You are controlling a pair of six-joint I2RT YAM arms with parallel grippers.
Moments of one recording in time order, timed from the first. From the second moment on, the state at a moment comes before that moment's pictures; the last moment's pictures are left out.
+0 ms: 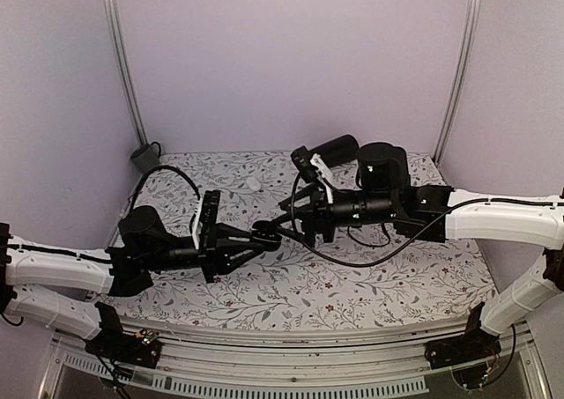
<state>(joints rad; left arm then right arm) -0.97 1.12 0.42 0.78 0.43 -0.24 1.02 1.44 1.08 0.08 -0.39 0.19</state>
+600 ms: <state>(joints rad) -0.97 1.12 0.42 0.83 0.42 -0.23 0.98 1.44 1.11 0.07 -0.34 0.26</state>
